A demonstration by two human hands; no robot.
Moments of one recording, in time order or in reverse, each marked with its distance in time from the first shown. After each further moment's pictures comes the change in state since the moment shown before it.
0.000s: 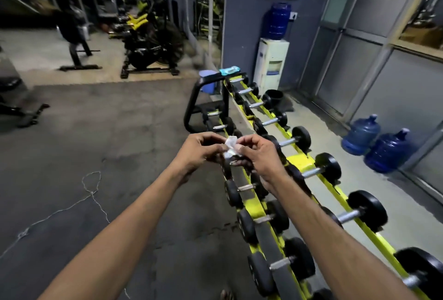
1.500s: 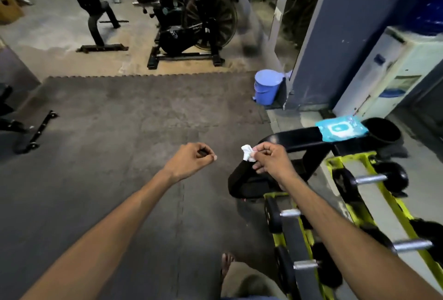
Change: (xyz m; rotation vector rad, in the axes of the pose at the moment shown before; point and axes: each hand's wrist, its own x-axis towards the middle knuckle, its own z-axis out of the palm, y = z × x) left_hand 0.977 -0.185 -0.594 0.599 0.092 -0.283; right_hand 1.159 0.174 0.288 -0.337 -0.146 0.231
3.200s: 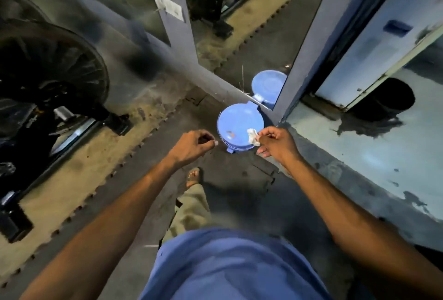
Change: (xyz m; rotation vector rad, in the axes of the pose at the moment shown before) left_hand 1.396 0.025 -0.181 0.297 -0.677 0.390; right_hand 1.191 -0.152 -0.081 0.166 0.698 0.426
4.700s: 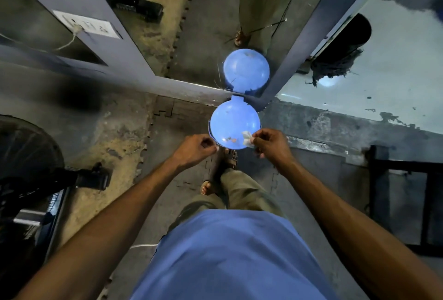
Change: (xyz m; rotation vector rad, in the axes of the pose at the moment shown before) left_hand 0.271 -0.080 -0.111 0.156 -0.534 0.221; right_hand 0.153 -0.073 0.123 0.178 0.368 0.322
